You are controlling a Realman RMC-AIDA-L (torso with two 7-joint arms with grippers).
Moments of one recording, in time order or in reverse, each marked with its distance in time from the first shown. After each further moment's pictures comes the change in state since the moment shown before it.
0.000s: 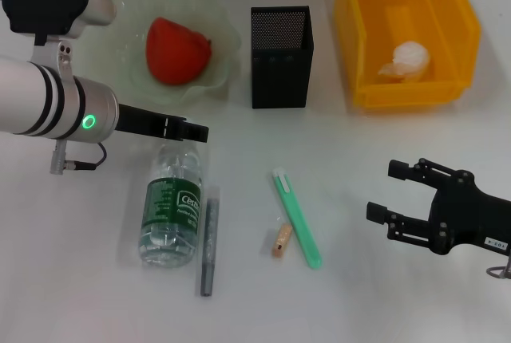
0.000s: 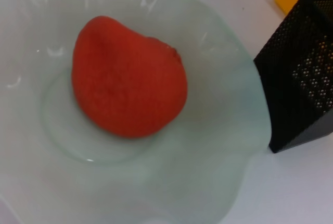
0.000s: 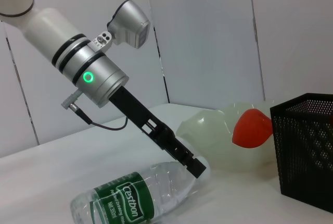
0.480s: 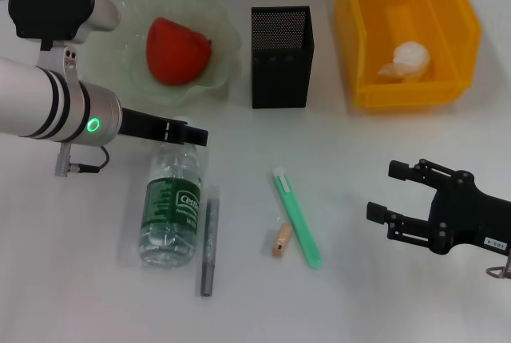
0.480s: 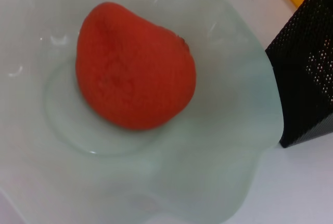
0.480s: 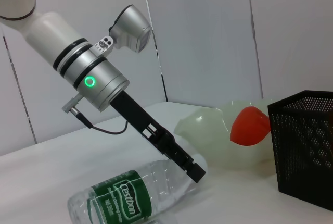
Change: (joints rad) left arm -0.022 0.000 0.004 -0.057 -0.001 -0.029 0.002; right arm 0.002 0.000 0.000 0.006 0.000 0.008 -0.002
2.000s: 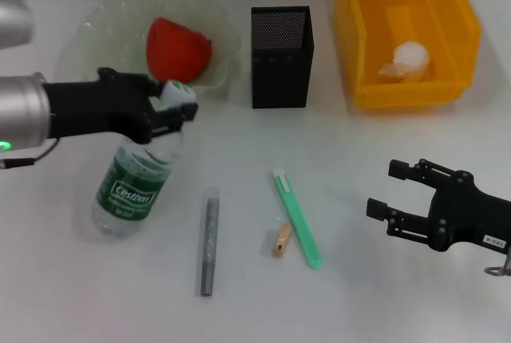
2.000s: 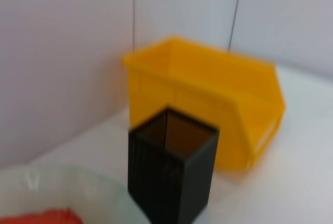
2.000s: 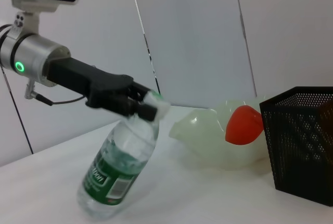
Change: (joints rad) left arm 0.273 0.009 -0.192 0.256 -0.487 0.181 0.930; right arm 0.021 -0.001 0.026 0.048 -0.001 -0.004 0.018
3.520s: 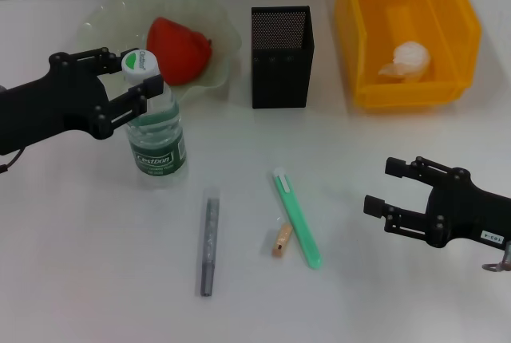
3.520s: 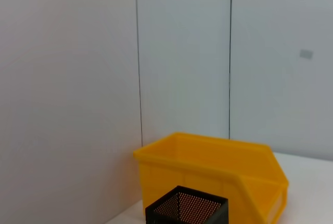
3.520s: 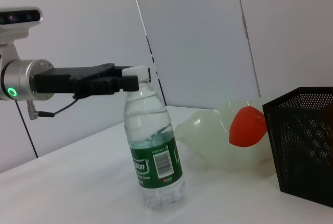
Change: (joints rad) left arm 0.014 0.002 -0.234 -0.378 -0.444 0.144 0.655; right arm 0.014 -0.002 0.000 -0.001 -0.005 -0.004 0.032
